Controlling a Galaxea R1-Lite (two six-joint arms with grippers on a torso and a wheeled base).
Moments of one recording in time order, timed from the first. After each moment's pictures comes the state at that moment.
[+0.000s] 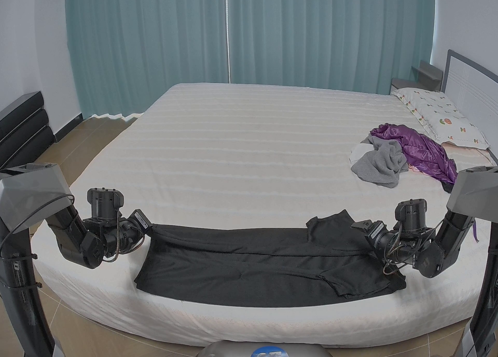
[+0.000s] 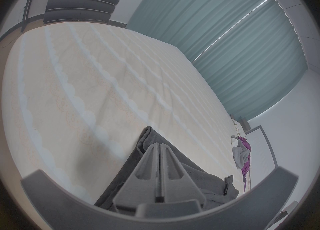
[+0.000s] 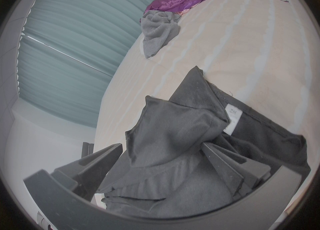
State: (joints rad) left arm -0.07 2.22 -0.72 -0.90 -0.09 -0.82; right arm 0.20 2.21 -0.55 -1.02 0.05 1.03
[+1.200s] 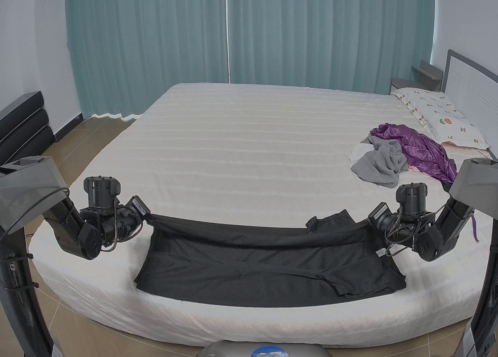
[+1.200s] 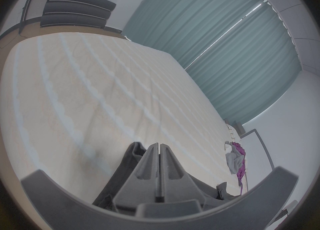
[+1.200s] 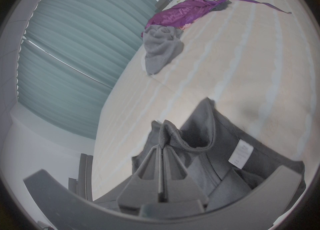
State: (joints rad) left arm -0.06 2.19 -0.78 -0.90 -0.08 -0.81; right arm 0.16 2.21 -0.71 -0.93 -0.03 1.03
